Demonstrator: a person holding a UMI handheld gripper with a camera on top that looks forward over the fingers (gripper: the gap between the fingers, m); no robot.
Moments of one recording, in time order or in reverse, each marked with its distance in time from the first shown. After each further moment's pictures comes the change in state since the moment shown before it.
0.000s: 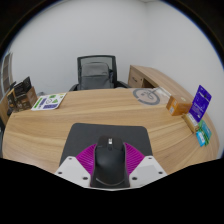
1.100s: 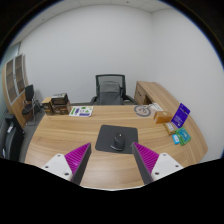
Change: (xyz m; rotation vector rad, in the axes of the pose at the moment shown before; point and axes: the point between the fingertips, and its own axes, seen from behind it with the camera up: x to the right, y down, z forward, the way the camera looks) arm -0.021 -0.035 -0.327 0.055 -0.100 -0.048
